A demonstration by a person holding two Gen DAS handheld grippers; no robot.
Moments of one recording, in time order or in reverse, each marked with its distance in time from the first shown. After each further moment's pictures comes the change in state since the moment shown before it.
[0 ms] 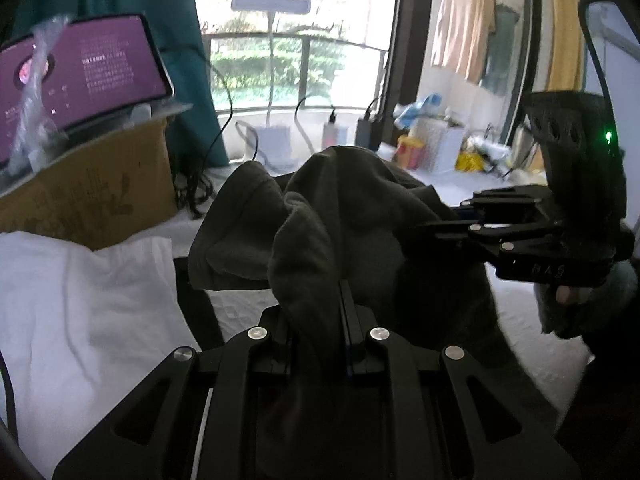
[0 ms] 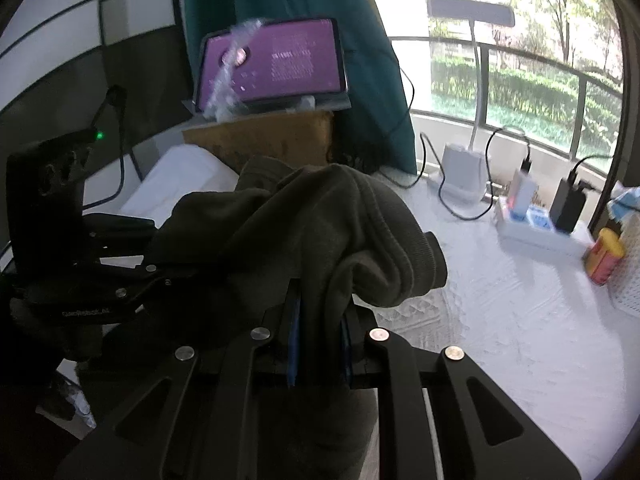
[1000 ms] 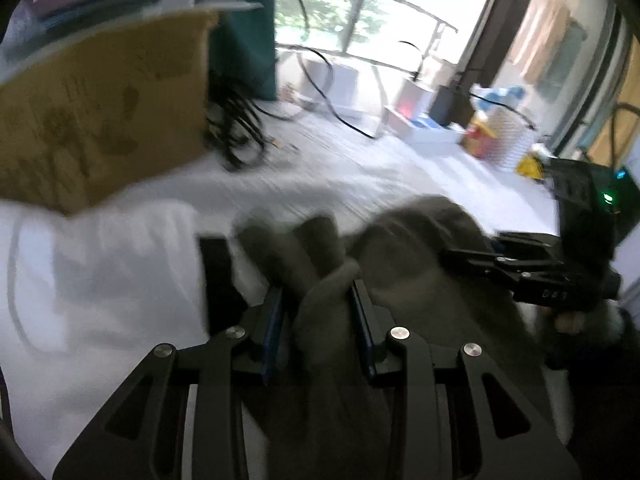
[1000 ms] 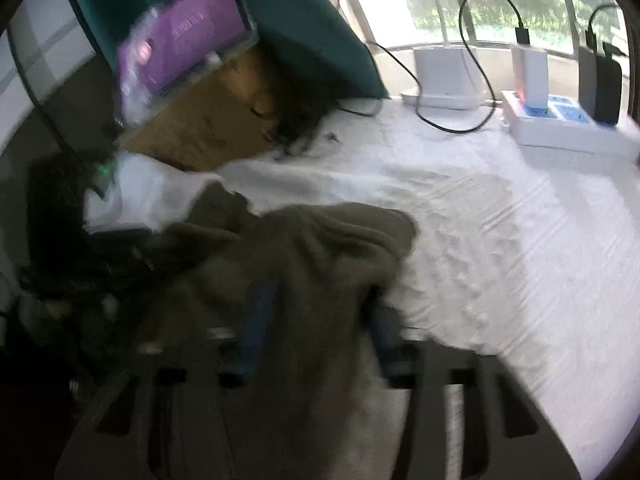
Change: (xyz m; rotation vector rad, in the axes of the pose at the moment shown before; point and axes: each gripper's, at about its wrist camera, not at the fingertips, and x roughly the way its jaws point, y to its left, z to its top) left arm 0.081 0.077 0.025 -0.187 0.186 0.045; right arm 0.076 -0.087 -0.013 0.244 0.132 0.093
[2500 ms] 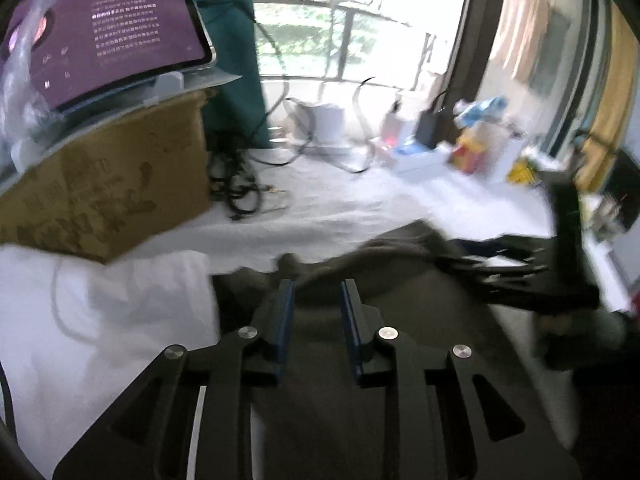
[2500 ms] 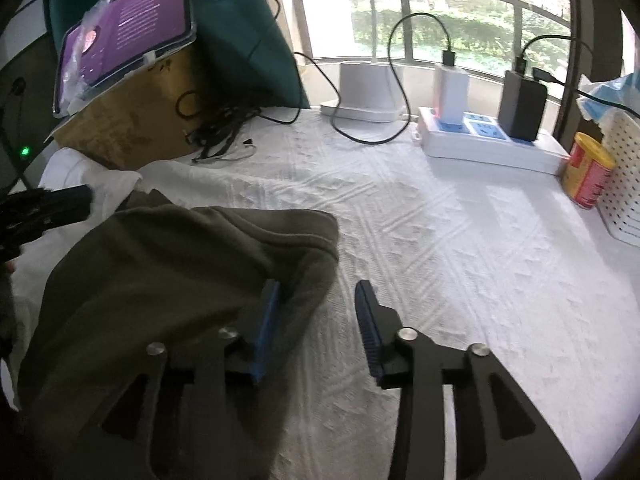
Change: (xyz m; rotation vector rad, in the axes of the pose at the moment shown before) left arm -0.047 -0.023 0.003 0.048 -0.092 -0.013; right arm -0.031 -0.005 -0.004 -0.010 -0.039 -0.288
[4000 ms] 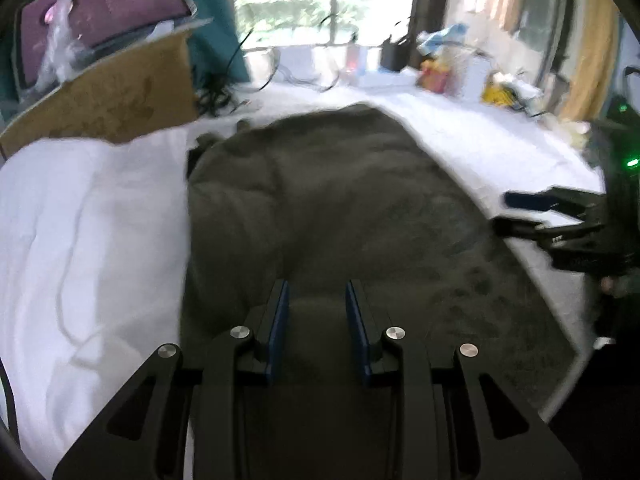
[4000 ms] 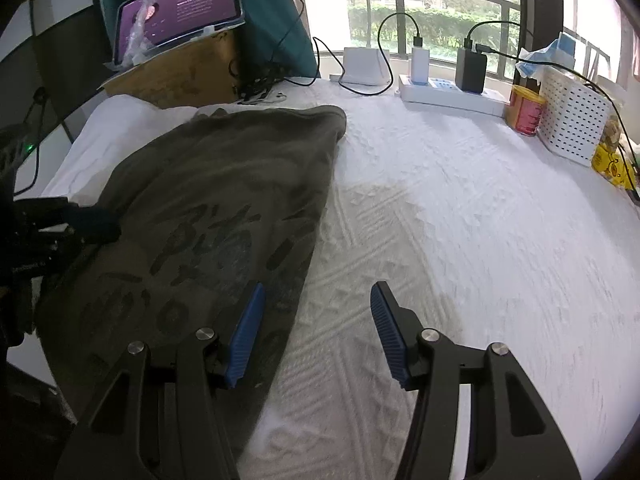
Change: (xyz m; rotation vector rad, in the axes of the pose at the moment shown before) left arm -0.047 -0.064 -0.108 0.094 0.097 0.062; right arm -0.095 0.027 -0.112 -0.017 0.009 -0.026
